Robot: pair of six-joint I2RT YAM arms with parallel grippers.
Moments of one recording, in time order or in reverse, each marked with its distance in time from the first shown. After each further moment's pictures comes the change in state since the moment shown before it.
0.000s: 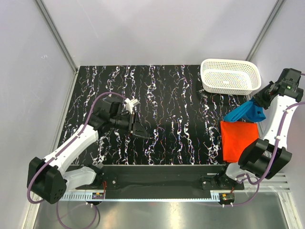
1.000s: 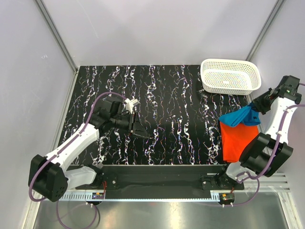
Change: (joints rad) left arm 0.014 0.029 -0.004 0.004 0.011 0.005; right arm -0.055 0.033 -0.108 0.061 -0.074 0.039
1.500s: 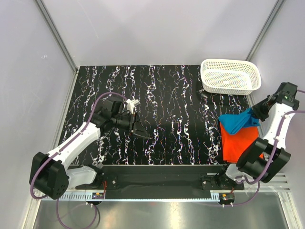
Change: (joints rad) left arm 0.000 0.027 0.000 0.003 0.018 0.002; right arm -0.019 -0.061 -0.101 -0.004 0.045 -0.027
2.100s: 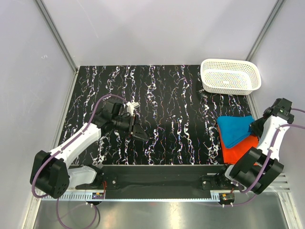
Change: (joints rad) left arm 0.010 0.013 -0.045 0.016 0.032 0.015; right arm -0.059 -0.158 -0.248 -0.050 0.201 0.008
